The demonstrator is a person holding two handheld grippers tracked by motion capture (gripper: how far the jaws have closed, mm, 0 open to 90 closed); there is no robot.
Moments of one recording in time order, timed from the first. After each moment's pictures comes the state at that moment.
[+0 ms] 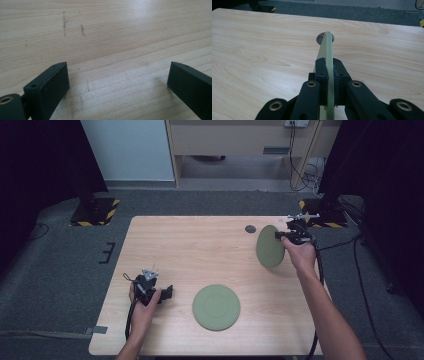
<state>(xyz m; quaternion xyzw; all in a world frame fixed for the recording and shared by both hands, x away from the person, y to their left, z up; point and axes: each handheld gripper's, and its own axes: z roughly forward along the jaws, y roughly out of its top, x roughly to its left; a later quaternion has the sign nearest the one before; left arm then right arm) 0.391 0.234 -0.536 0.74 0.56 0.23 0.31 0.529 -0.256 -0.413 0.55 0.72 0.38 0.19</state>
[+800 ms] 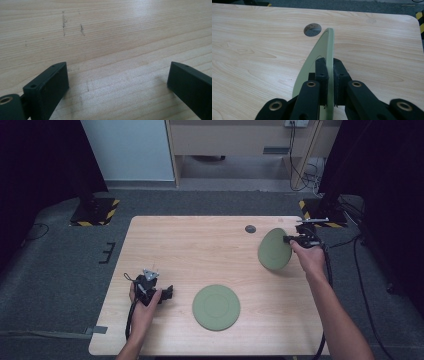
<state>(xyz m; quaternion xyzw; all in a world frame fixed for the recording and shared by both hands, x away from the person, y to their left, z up) 0.392 0.233 -0.536 0.74 0.56 0.23 0.30 0.527 -0.287 -0.427 0.56 0.72 0.36 0.18</state>
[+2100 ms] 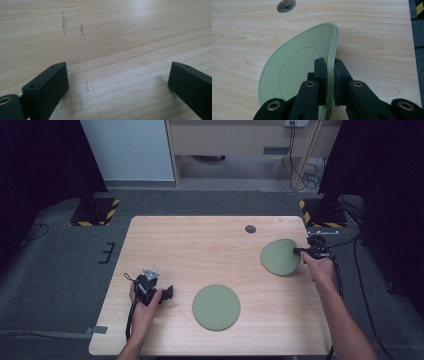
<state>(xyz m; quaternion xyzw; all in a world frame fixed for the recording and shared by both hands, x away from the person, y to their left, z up) 0.392 0.232 -0.536 0.74 0.56 0.23 0.30 0.522 -0.336 -0.479 0.60 0.71 0.35 0.15</state>
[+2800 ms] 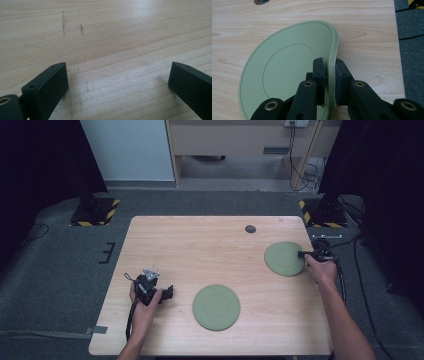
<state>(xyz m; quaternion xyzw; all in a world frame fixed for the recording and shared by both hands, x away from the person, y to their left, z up) 0.392 0.232 -0.536 0.74 0.56 0.23 0.30 0.526 -0.358 -0.501 0.62 0.69 0.33 0.15</state>
